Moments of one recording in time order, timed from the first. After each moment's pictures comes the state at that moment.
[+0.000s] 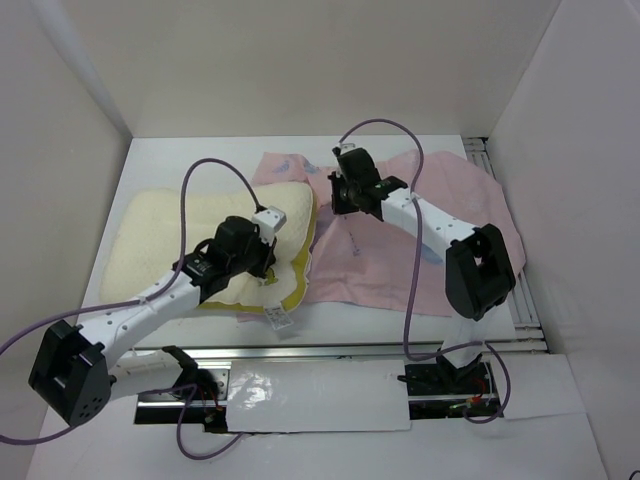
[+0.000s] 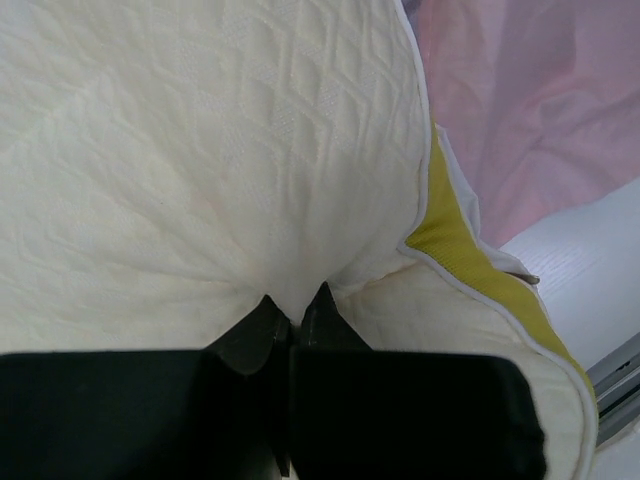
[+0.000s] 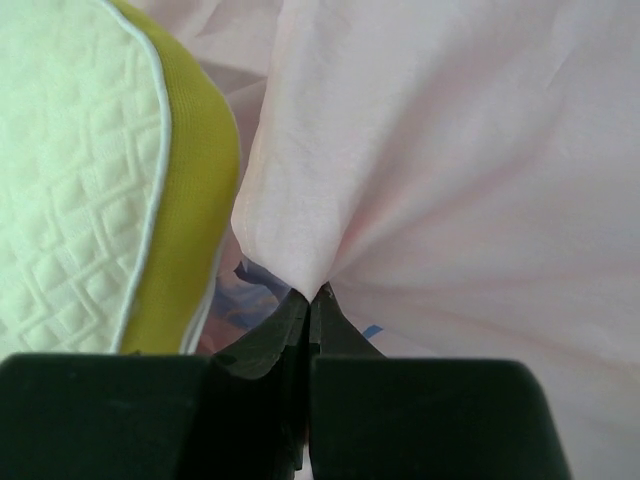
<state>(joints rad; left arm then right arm) -0.58 1.14 0.75 -0.24 0.01 -0.07 0.55 1.79 1.43 -0.38 0.04 0.29</state>
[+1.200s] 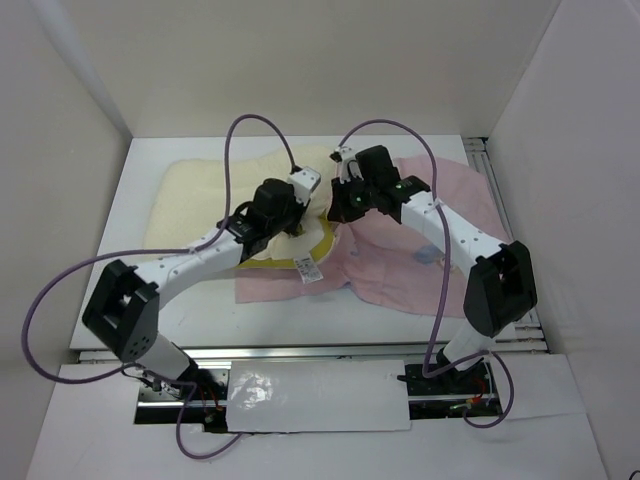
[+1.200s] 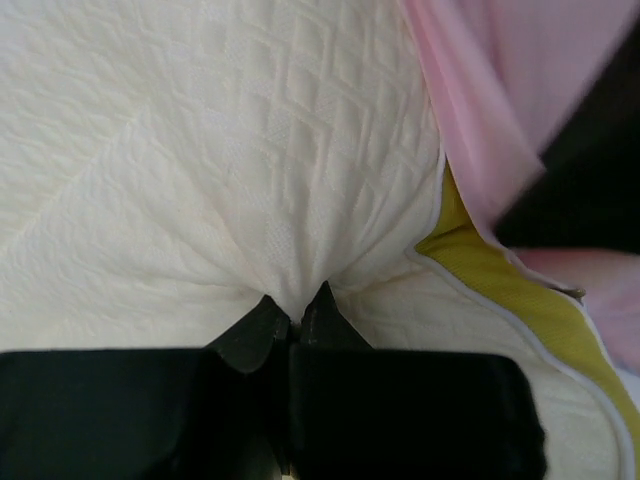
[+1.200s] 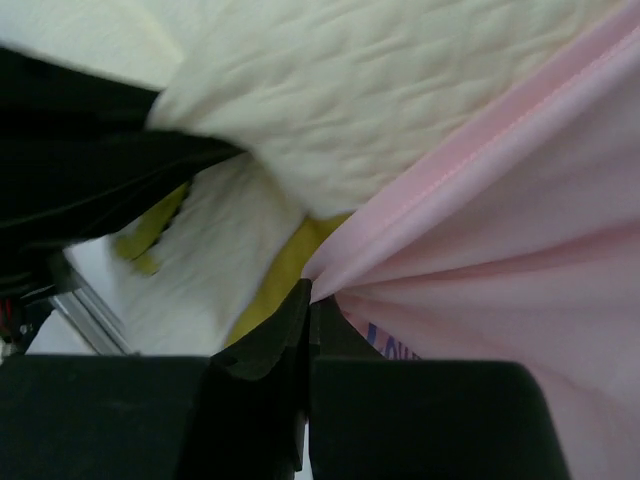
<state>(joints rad) -0.62 1.51 1.09 -0.07 -0.12 0.05 0.51 1.64 1.38 -0.47 -0.36 0.13</state>
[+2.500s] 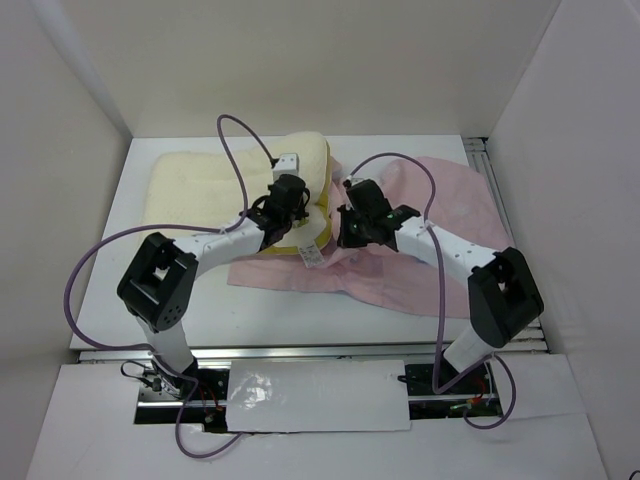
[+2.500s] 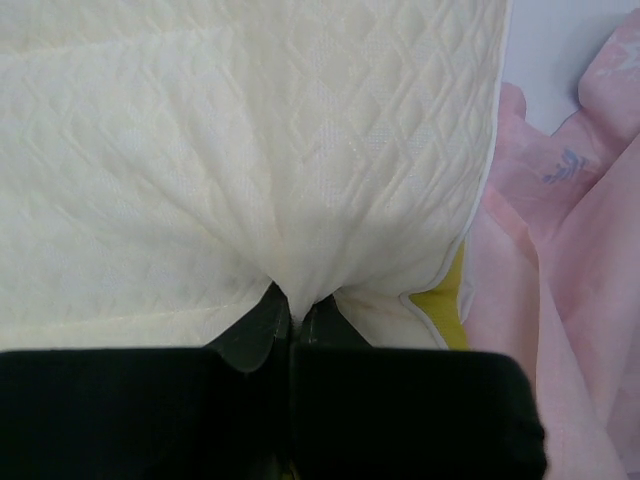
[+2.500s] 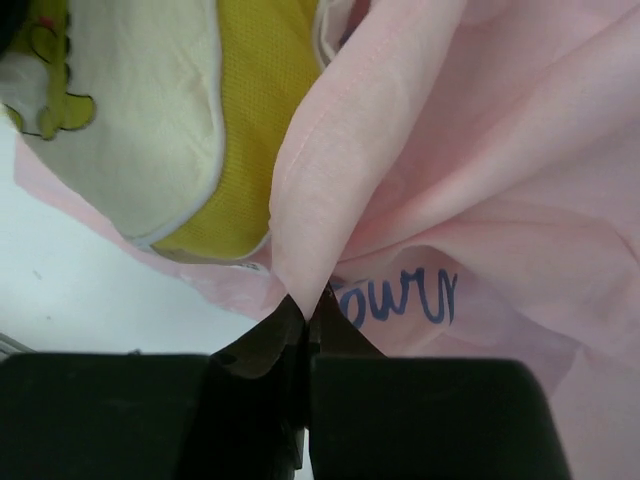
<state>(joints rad) -0.60 1.77 1.20 0.07 -0.44 -0.44 0.59 1.58 1.12 -0.39 -0.04 0.44</state>
